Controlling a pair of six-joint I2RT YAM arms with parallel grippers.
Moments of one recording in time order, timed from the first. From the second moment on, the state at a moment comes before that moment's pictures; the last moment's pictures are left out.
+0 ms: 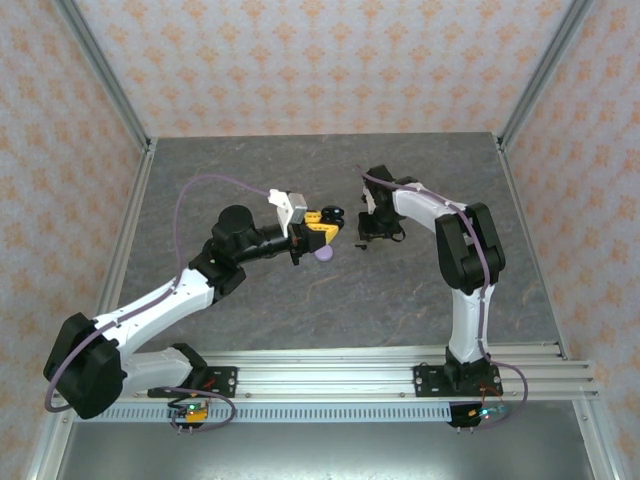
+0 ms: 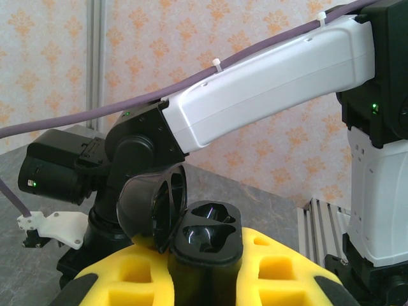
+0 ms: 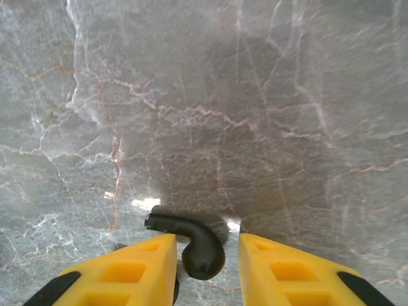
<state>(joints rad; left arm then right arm) -0.60 1.18 0.74 0.42 0.57 -0.20 0.38 2.03 1.46 -0.79 -0.13 0.23</state>
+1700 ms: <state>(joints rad) -0.60 1.17 0.74 0.39 0.57 -0.20 0.38 1.98 1.45 -0.80 0.03 0.72</state>
